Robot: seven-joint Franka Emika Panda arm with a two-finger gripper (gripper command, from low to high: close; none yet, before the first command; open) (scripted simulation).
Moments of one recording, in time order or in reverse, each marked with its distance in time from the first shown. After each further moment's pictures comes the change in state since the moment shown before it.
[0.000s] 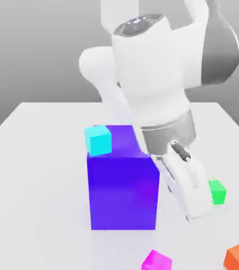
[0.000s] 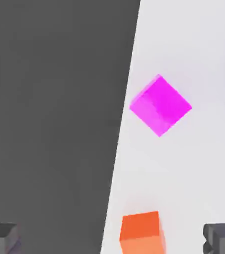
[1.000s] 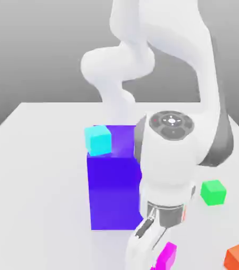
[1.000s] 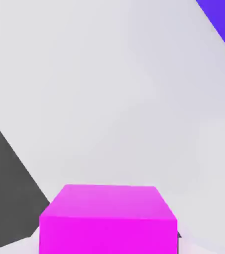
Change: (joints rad) arm 0.401 0.221 -0.348 -0.046 -0.088 0.151 0.593
